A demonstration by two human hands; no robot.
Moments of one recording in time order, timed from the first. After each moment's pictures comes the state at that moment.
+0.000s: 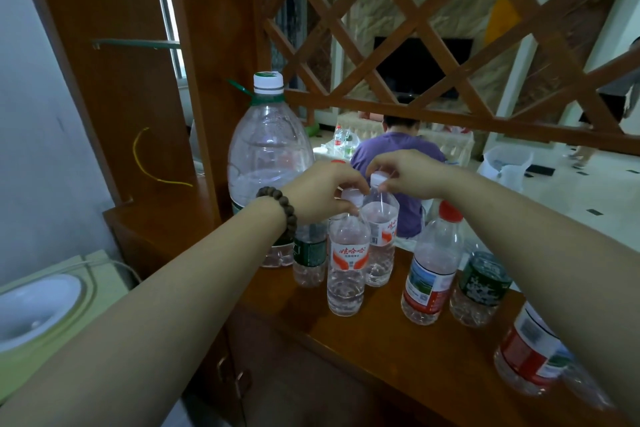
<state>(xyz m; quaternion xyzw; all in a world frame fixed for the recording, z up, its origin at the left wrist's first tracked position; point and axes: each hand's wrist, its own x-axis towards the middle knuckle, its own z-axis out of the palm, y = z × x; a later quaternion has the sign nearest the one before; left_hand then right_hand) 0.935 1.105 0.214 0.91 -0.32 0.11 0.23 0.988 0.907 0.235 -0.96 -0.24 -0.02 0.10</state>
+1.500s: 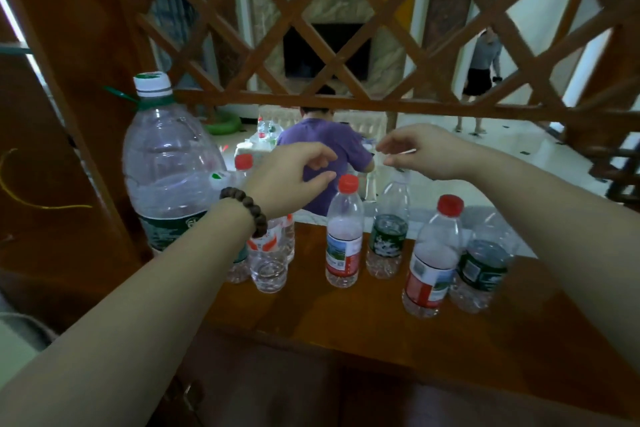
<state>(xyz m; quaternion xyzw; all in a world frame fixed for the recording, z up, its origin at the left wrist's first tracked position) 0.913 1.027 0.223 0.86 -0.38 0.21 0.28 0.887 0.778 0.264 -0.97 -0.11 -0.09 0.20</state>
